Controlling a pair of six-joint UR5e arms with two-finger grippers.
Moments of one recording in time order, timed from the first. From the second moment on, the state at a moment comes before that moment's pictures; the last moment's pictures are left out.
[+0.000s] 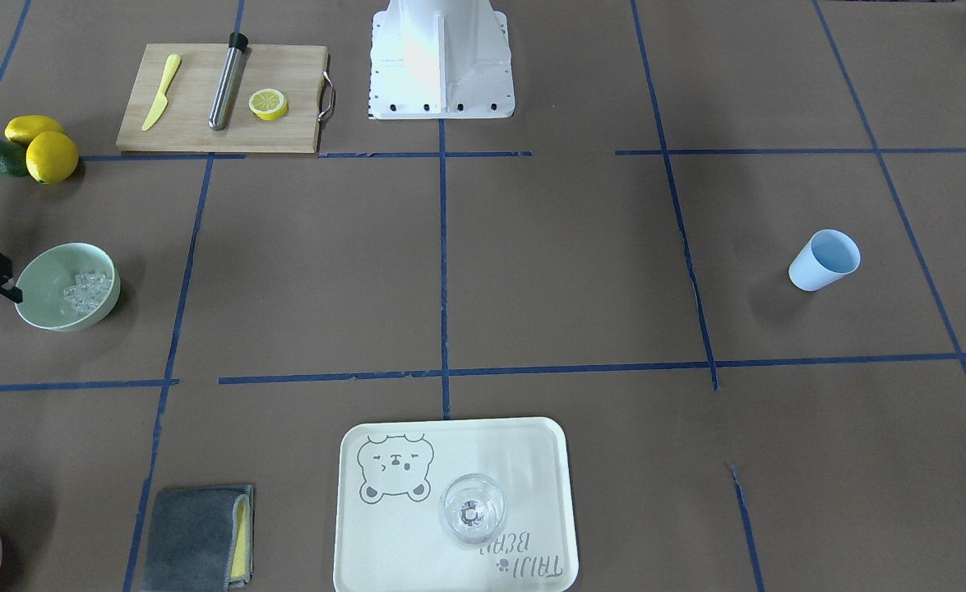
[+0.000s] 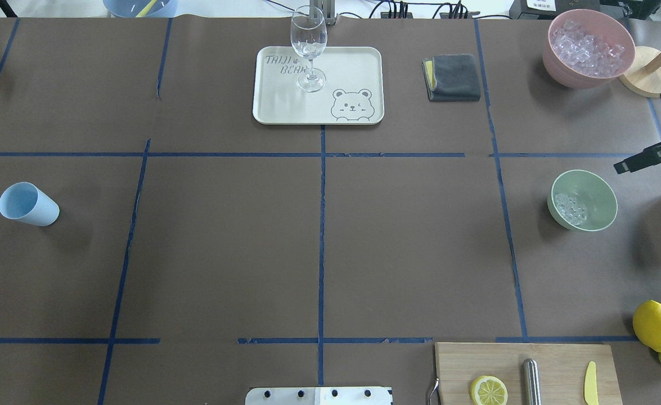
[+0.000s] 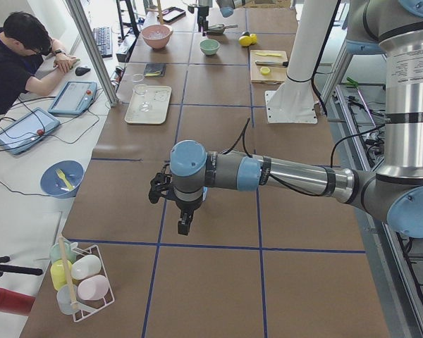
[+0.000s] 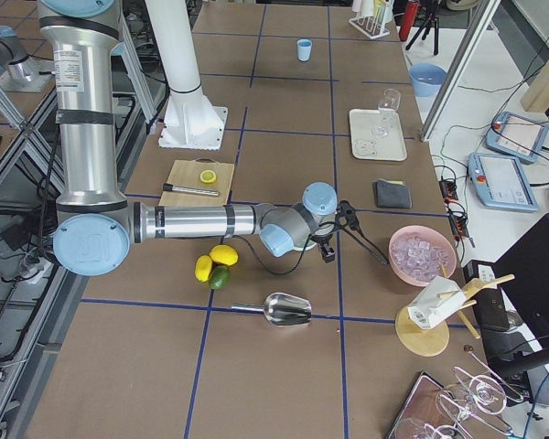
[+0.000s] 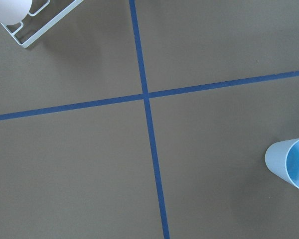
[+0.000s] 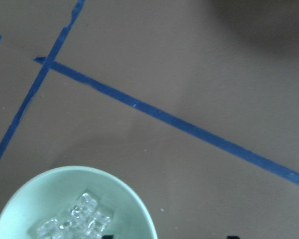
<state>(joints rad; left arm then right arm) -1.60 -1.48 -1.83 -1.50 -2.36 0.10 1.23 -1.56 1.55 -0.97 2.34 0.27</state>
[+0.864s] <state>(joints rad) -1.60 -1.48 -1.83 -1.51 -2.37 0.10 1.56 -1.56 1.59 -1.49 2.32 -0.05</state>
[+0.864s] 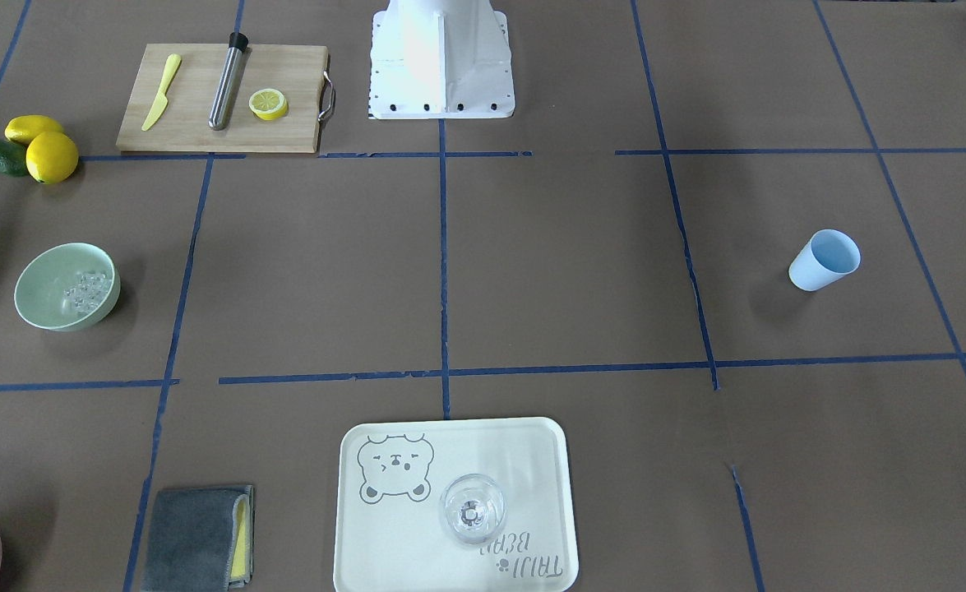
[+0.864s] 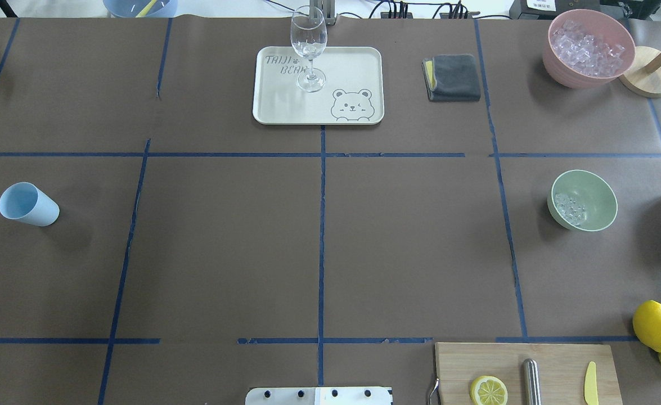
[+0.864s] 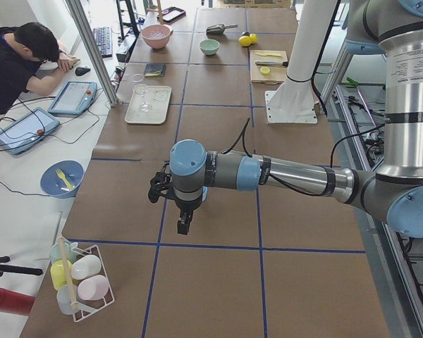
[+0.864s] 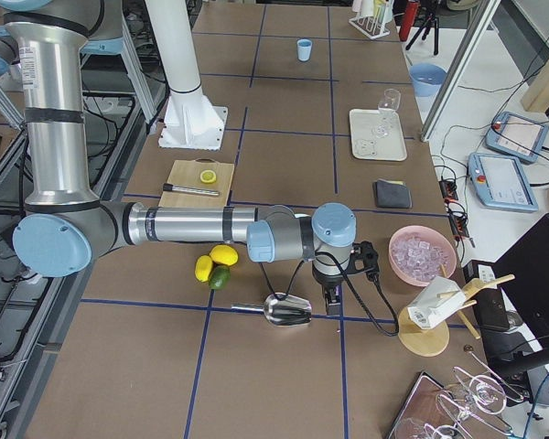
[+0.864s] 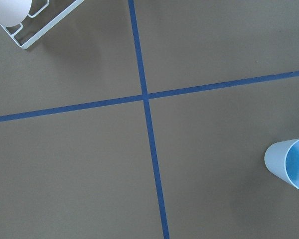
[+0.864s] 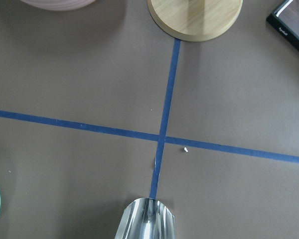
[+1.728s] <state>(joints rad) -1.60 -1.48 -1.82 -1.50 -2.36 0.11 1.56 -1.58 1.58 -1.52 2.36 -0.13</state>
